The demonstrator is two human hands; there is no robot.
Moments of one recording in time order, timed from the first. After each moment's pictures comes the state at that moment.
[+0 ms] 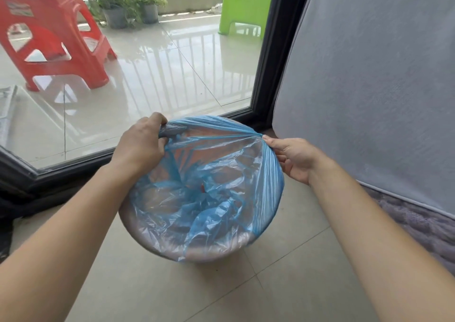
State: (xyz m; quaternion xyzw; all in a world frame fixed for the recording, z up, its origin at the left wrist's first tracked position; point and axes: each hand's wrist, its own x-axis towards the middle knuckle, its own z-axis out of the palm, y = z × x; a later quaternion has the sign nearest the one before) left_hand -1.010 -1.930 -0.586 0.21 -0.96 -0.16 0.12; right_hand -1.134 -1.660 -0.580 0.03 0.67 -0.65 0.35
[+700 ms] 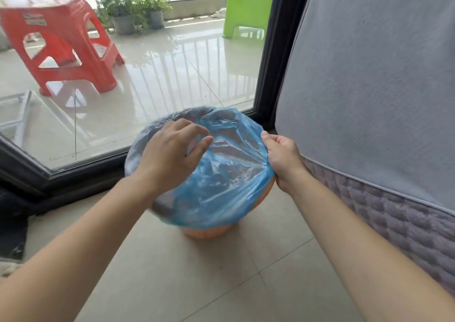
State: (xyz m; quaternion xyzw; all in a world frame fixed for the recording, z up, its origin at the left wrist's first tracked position) left_hand -0.993 -1.876 -0.570 0.05 -0.96 -0.18 0.22; right_hand -1.111 -1.687 -0.600 0.03 0.72 -0.67 0.19
